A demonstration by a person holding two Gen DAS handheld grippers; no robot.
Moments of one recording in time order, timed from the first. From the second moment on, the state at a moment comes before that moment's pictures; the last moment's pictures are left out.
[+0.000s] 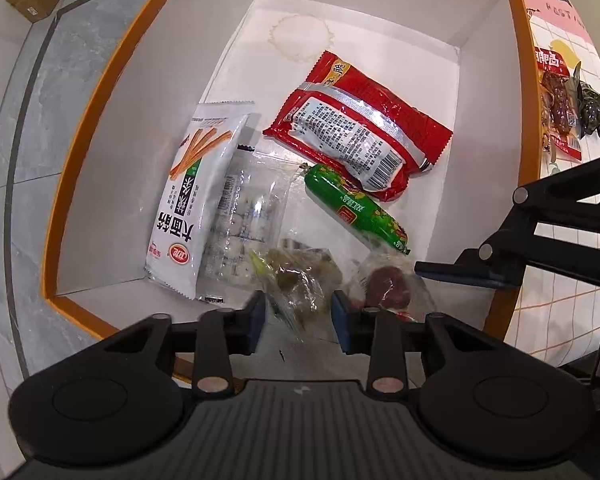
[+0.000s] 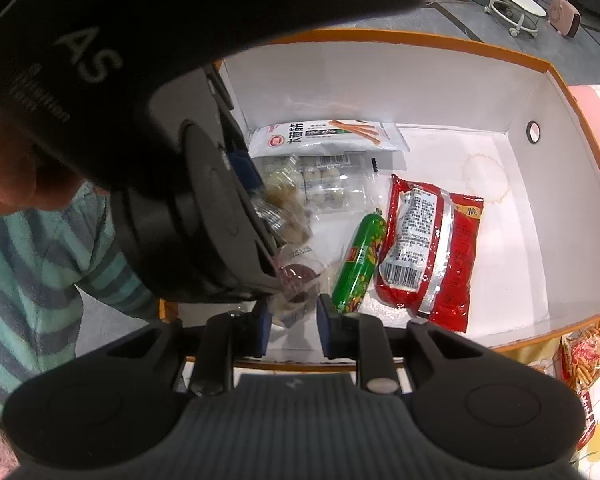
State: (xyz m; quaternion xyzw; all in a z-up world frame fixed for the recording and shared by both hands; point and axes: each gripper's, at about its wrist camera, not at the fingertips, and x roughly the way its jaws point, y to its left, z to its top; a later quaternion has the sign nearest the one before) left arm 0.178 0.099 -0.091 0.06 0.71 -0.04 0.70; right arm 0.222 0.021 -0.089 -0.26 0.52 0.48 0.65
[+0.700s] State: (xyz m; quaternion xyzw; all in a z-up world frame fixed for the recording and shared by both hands) left arm 0.171 0.091 -0.040 0.06 0.65 -0.02 0.75; right arm 0.214 -0.009 -0.042 -0.23 0.47 0.46 0.72
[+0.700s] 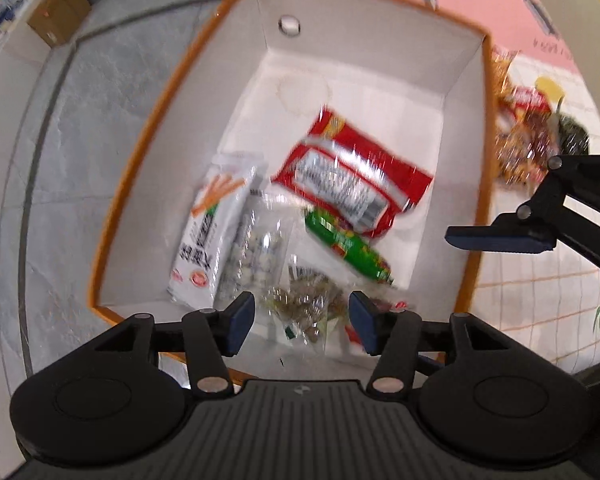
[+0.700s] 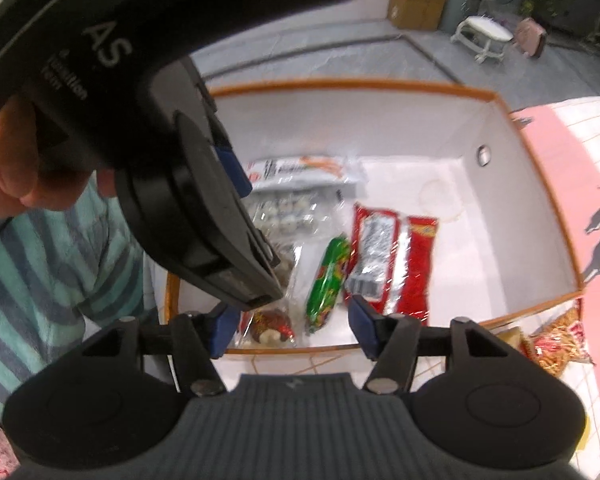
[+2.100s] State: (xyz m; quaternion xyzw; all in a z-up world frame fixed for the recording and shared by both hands) left arm 0.123 -0.053 -0.073 -0.03 0.49 -0.09 0.87; right arm 0.158 -0.239 -0.123 -0.05 0.39 0.13 0.91
